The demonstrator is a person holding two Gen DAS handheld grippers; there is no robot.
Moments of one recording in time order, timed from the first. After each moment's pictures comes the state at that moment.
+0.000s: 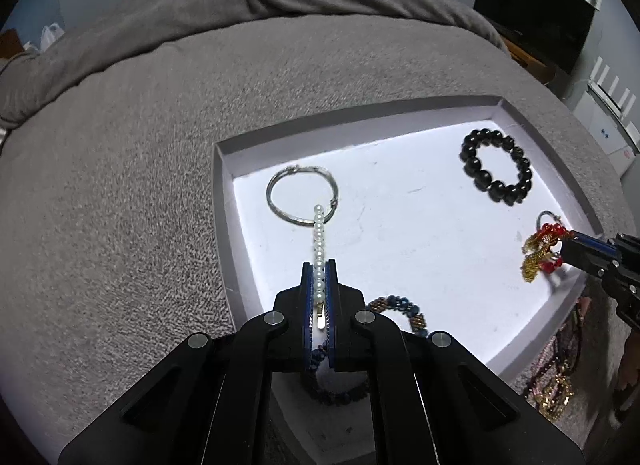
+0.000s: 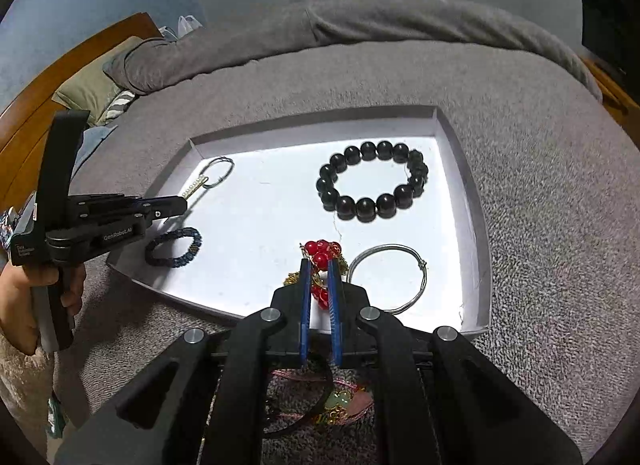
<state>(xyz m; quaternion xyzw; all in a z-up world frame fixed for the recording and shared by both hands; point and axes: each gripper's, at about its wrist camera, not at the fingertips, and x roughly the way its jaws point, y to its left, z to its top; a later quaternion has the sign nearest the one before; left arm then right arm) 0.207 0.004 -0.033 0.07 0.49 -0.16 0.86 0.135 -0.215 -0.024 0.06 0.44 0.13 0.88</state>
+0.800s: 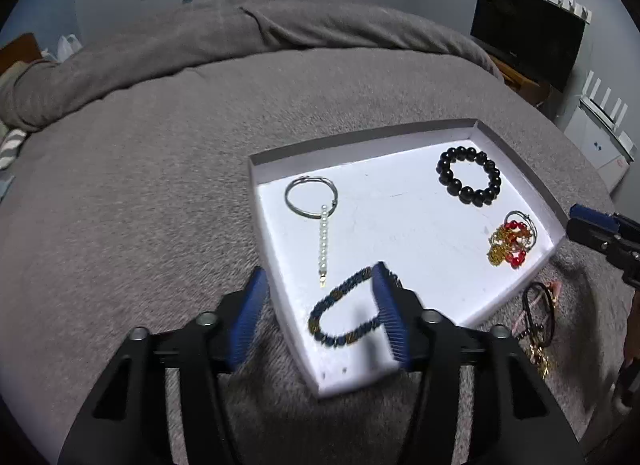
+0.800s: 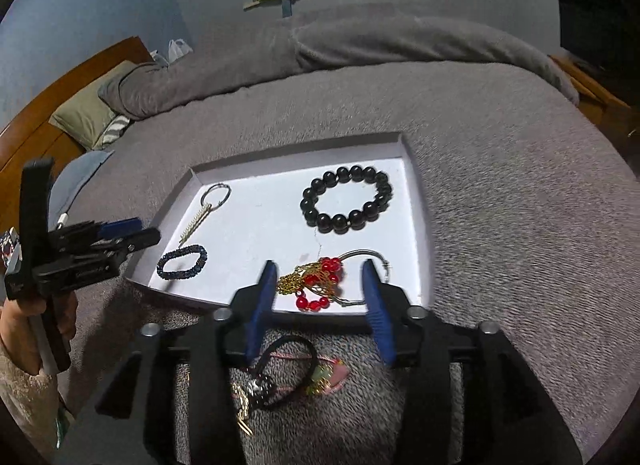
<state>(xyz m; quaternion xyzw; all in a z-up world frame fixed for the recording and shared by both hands) 0.144 0.030 0.009 0.06 0.43 -0.15 0.89 0.104 -0.242 0.010 0.08 0.40 0.11 0.90</state>
